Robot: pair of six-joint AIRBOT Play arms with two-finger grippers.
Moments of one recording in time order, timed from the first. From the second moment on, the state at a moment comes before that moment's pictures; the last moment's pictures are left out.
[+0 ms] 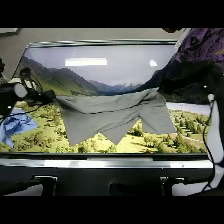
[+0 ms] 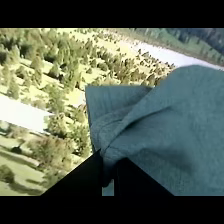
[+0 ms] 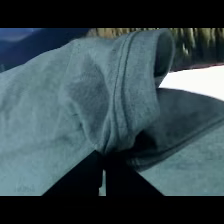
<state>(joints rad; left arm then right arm) 0.00 -1.42 1.21 1.53 -0.95 -1.89 -0.10 -1.68 1.61 2.04 -1.23 -1.49</state>
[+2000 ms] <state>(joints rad) 0.31 -1.10 0.51 0.89 -1.10 -1.38 -0.36 -1.84 1.53 2.19 -1.42 -1.81</state>
